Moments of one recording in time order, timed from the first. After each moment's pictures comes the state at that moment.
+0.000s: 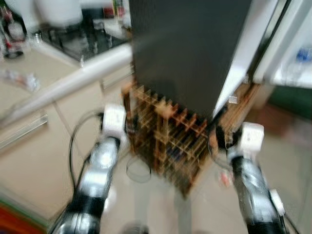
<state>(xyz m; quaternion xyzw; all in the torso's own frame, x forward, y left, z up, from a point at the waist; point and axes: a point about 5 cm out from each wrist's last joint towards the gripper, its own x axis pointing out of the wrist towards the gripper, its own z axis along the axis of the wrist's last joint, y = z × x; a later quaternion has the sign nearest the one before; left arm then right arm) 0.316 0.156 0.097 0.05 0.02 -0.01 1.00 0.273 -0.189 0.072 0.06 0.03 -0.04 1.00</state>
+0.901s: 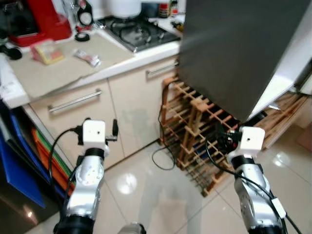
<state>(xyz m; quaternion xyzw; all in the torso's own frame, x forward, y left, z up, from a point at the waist) 0.287 0.170 0.084 0.08 -0.01 0.04 1.00 0.269 -0.188 0.075 0.01 0.00 -0.01 1.00</state>
